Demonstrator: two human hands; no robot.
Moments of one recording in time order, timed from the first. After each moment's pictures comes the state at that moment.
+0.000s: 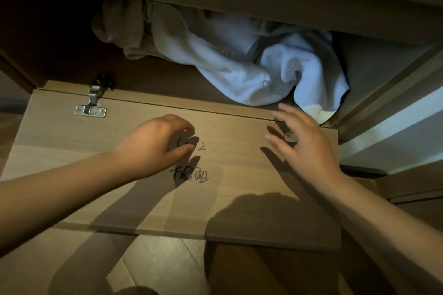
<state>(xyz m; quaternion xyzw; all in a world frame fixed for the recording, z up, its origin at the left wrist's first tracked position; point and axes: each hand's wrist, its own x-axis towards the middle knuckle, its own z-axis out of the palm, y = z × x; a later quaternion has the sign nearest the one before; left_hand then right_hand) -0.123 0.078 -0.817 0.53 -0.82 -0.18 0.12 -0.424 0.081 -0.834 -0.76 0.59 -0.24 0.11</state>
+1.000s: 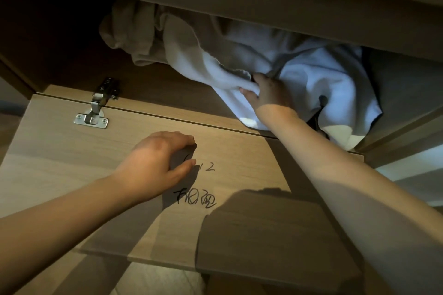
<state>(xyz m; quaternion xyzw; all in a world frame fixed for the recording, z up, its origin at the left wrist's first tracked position) -0.113 0.068 -0.847 0.58 -0.78 -0.18 0.16 -0.343 -0.077 -0.844 -0.75 0.62 -0.19 0.12</state>
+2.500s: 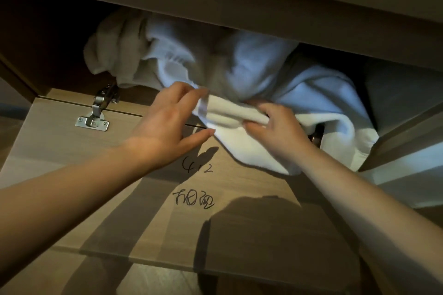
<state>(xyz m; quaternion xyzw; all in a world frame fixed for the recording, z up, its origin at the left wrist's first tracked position) -0.126 0.026 -0.818 0.55 -0.80 -0.08 0.21 -0.370 -0.012 -0.843 -0.74 0.56 -0.26 0.26</state>
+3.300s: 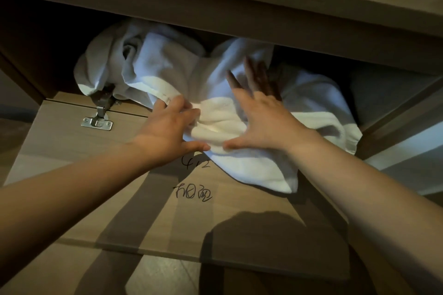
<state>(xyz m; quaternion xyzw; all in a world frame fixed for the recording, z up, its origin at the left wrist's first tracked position) -0.130 0.033 -0.821 0.60 -0.79 -0.10 0.12 -0.352 -0.008 -0.795 -0.86 0.51 -0.02 0.06</state>
